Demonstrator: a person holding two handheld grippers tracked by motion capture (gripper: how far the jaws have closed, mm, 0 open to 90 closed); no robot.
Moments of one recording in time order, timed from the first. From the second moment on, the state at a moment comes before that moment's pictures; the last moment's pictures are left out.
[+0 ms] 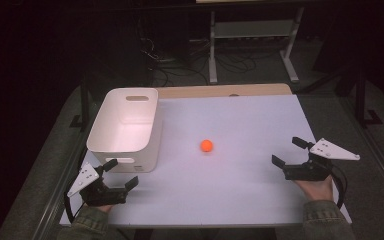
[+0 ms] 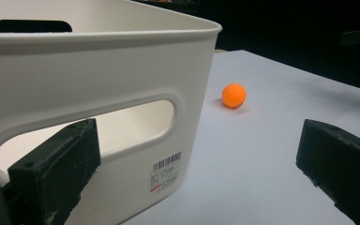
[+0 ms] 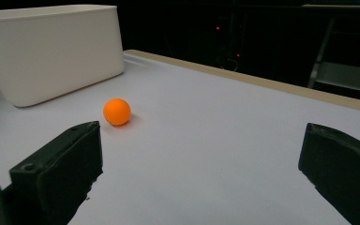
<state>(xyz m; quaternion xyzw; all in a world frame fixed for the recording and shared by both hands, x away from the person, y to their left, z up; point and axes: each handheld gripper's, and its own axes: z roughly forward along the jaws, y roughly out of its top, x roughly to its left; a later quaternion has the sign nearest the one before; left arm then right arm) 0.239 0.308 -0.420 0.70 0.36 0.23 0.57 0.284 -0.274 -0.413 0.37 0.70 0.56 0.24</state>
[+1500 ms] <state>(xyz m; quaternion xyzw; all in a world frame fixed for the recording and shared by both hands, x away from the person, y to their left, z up) 0.238 0.307 -0.420 0.70 0.36 0.23 0.57 0.295 -0.263 -0.384 0.37 0.73 0.52 0.23</state>
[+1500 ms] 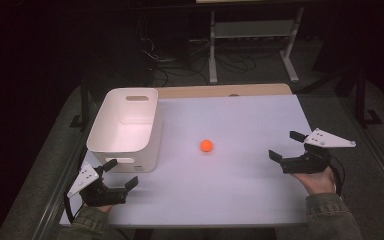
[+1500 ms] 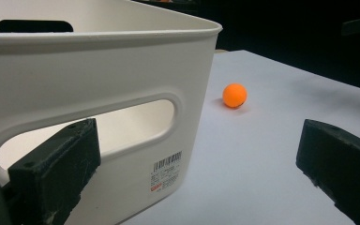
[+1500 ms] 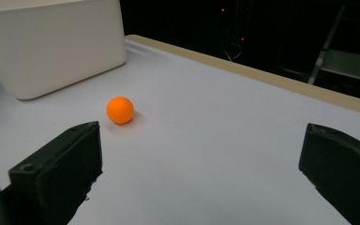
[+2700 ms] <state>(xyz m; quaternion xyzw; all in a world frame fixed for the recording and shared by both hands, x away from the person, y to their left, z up) 0.238 0.307 -0.420 0.70 0.36 0.23 0.57 0.330 -0.232 -0.355 0.33 0.78 0.49 0.21</state>
